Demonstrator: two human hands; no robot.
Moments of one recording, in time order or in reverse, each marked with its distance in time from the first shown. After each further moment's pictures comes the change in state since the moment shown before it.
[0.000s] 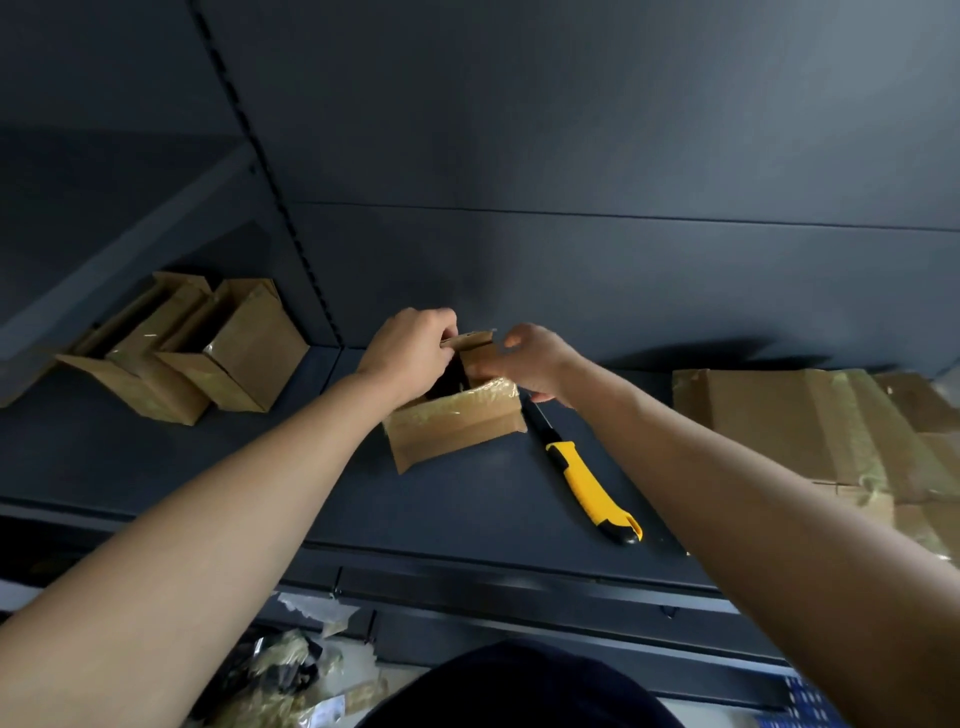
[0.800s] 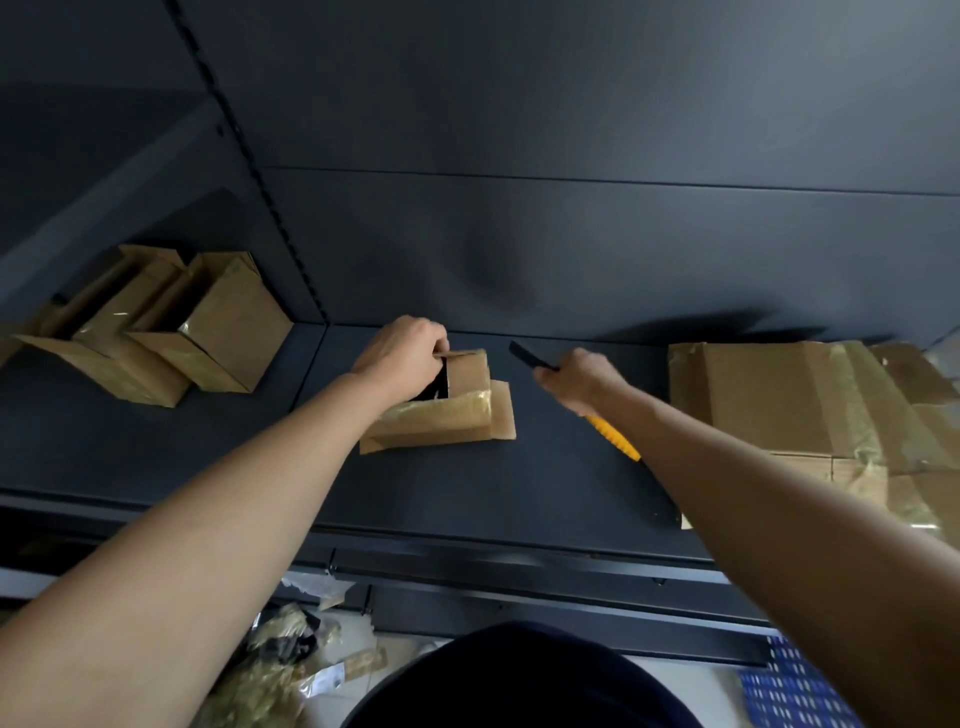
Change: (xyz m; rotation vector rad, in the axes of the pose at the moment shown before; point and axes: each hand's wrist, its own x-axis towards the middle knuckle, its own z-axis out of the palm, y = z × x) left_hand -0.001 -0.018 0.033 0.059 -0.172 -0.047; right_hand 0.019 0.083 0.001 -0.329 0.152 0.191
